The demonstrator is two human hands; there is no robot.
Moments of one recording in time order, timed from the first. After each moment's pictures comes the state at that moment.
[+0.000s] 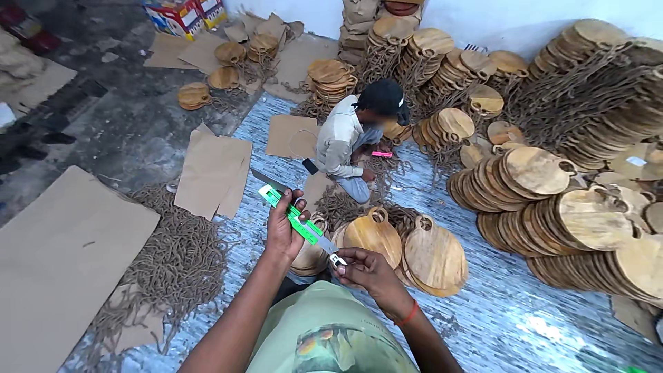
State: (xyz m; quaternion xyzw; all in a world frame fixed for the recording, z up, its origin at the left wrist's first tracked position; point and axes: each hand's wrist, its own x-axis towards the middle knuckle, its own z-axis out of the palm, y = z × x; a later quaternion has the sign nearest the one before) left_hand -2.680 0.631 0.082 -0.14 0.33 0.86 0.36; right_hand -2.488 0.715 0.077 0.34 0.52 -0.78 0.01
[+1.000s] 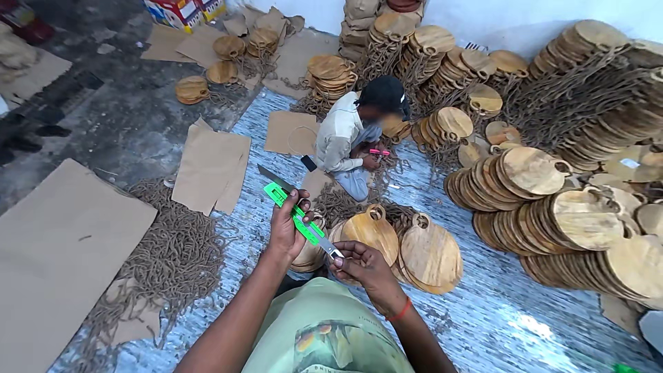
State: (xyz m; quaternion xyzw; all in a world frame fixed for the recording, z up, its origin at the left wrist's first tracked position) left_hand -2.669 0.628 0.071 -0.08 0.33 0.86 0.38; right_hand -2.490 0.708 0.075 0.36 0.49 -0.79 -0.03
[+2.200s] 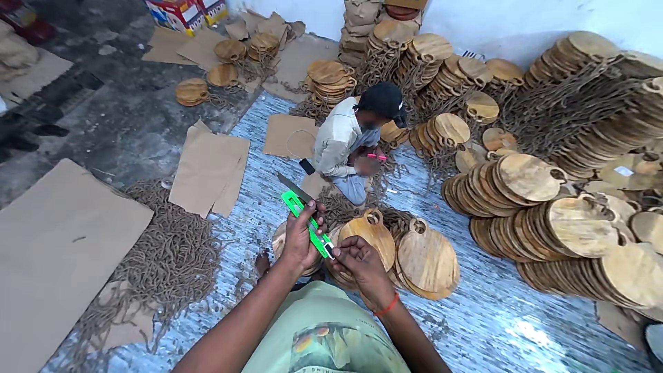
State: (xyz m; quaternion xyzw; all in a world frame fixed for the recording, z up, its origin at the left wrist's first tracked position) left_hand -2.640 0.644 0.072 -0.08 0.36 0.84 0.41; right_hand -2.505 0.711 0.072 0.43 0.43 -0.79 -0.10
